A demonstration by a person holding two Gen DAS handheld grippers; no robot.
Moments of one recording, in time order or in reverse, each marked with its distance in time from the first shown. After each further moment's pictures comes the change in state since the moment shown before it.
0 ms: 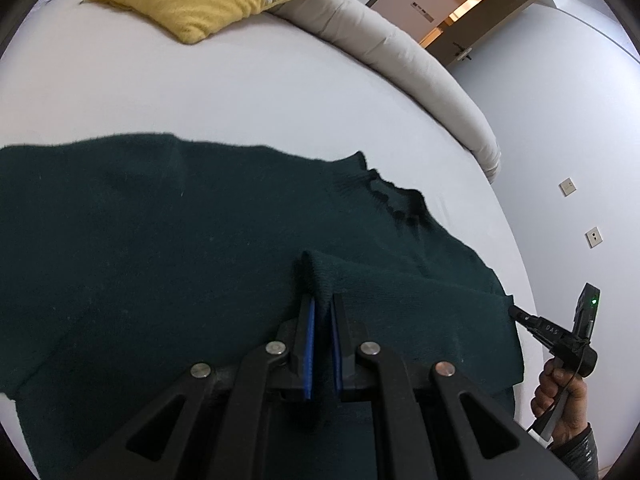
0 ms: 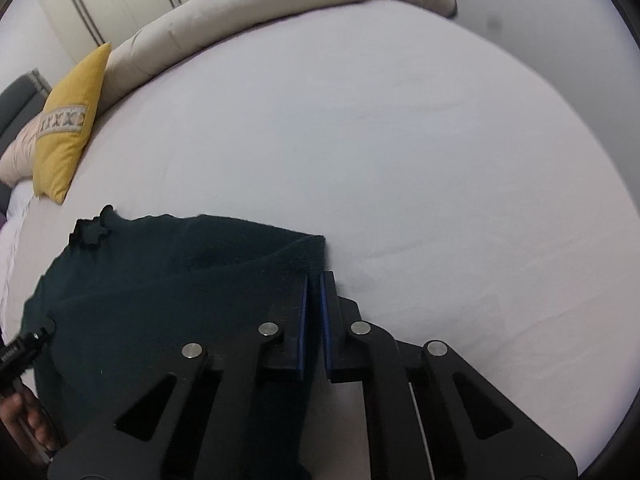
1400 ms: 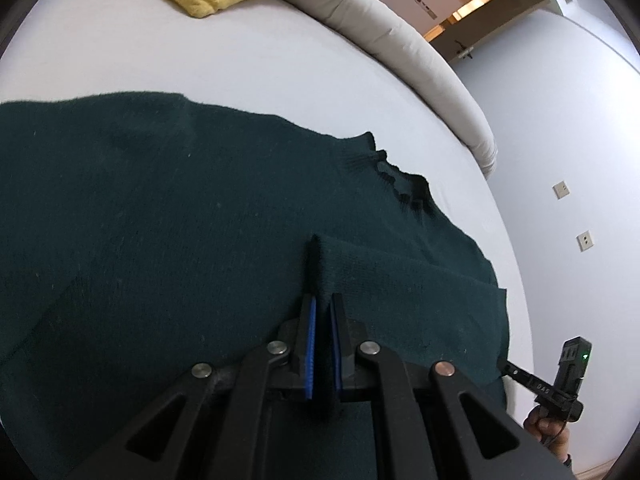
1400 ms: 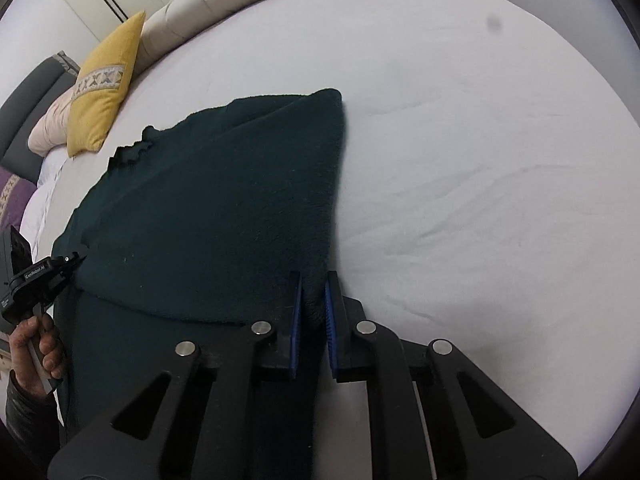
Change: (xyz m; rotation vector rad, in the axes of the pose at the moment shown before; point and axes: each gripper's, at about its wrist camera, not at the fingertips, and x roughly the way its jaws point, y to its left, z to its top) left arm 0.017 0.015 -0.009 -0.059 0.048 -0.052; right arm -0.035 -0.005 -0.073 -0.023 0.117 0.136
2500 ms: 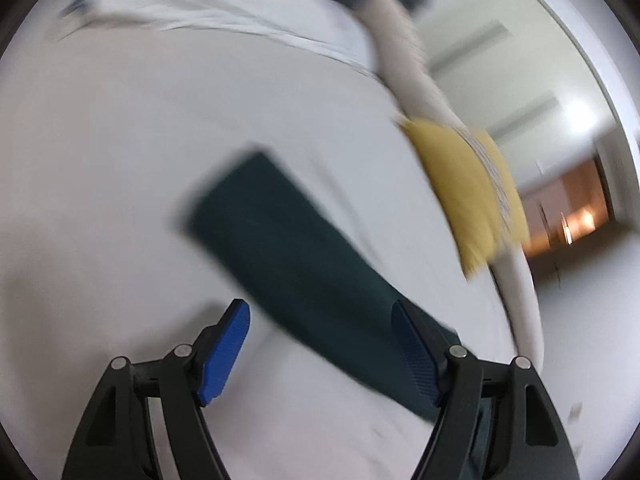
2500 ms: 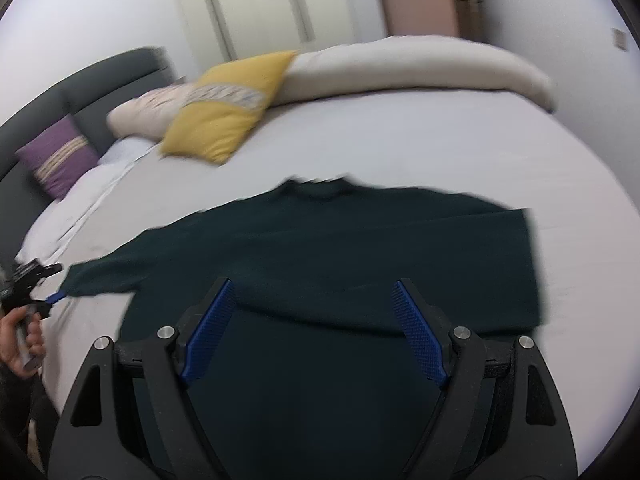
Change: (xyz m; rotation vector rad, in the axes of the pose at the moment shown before) left arm -0.310 0.293 -0.069 -0.620 -0.533 0.240; right arm -0.057 0.200 -0.058 -0.295 -0.310 0.126
